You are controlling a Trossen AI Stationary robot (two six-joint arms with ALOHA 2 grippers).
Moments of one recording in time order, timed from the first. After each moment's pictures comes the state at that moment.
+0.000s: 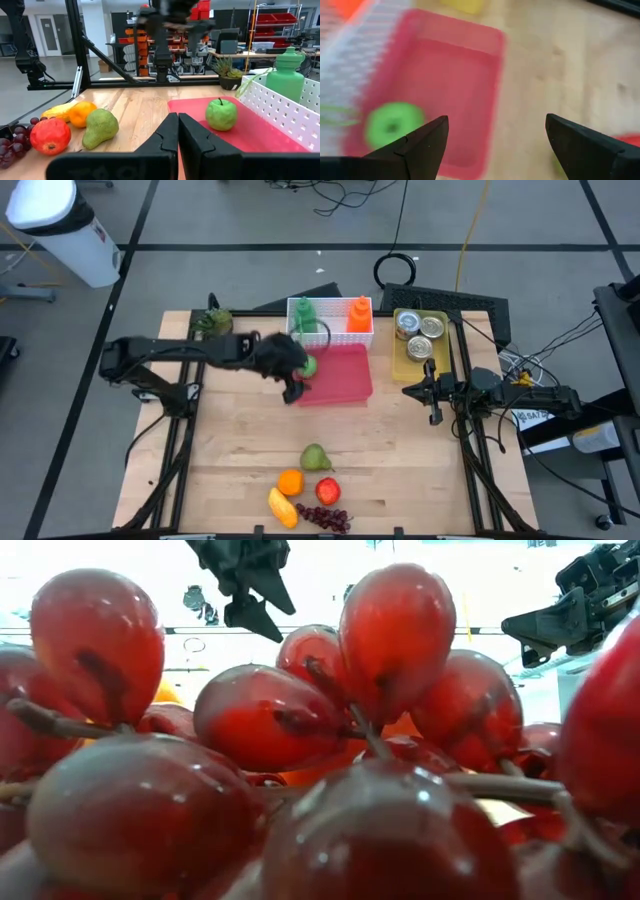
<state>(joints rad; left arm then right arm) 0.10 1.45 1.22 -0.57 0.03 -0.23 -0.04 0.01 0.02 0.04 -0.05 0.04</state>
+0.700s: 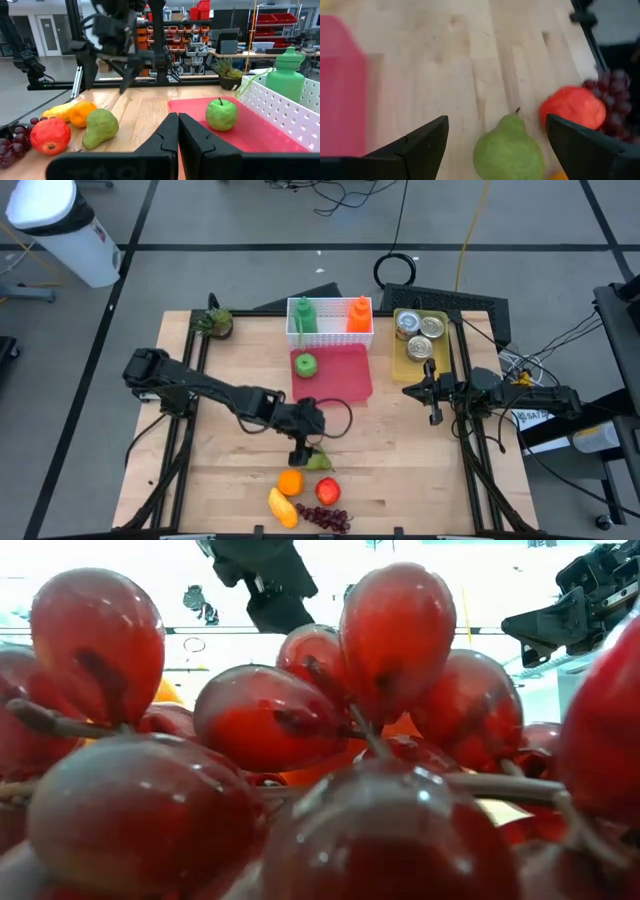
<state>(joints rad) -0.25 1.69 1.22 -0.33 0.03 -0.18 -0.04 0.01 0.01 0.04 -0.05 0.04</state>
